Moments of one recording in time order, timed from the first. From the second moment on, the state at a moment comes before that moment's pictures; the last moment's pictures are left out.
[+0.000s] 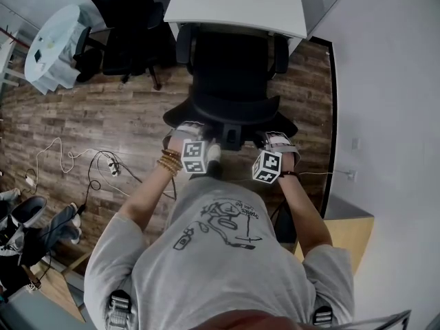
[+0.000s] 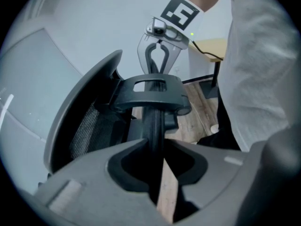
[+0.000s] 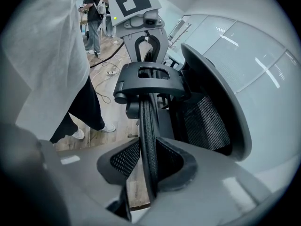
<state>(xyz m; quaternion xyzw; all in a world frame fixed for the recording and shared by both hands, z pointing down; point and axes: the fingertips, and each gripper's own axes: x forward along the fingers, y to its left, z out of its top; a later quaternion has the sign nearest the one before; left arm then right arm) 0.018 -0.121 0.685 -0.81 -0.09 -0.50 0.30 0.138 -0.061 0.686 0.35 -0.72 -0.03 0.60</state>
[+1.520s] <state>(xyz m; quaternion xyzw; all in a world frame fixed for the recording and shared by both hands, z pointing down) -0.050 0.088 0.688 -0.81 -0.07 -0.51 0.29 0.068 0.150 0.686 0.35 -0.73 -0.04 0.59</state>
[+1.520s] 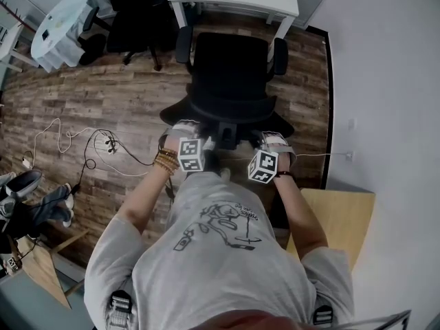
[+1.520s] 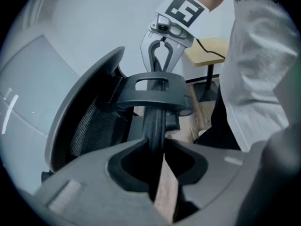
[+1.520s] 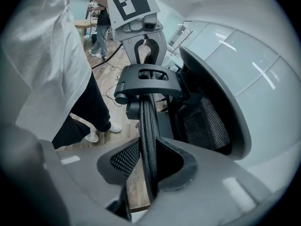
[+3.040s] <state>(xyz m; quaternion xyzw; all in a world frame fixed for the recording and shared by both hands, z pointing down) -0.101 0.157 0.629 -0.88 -0.05 -0.43 0.22 -0.013 0.211 0.626 0.40 -0.78 0.03 0.48</state>
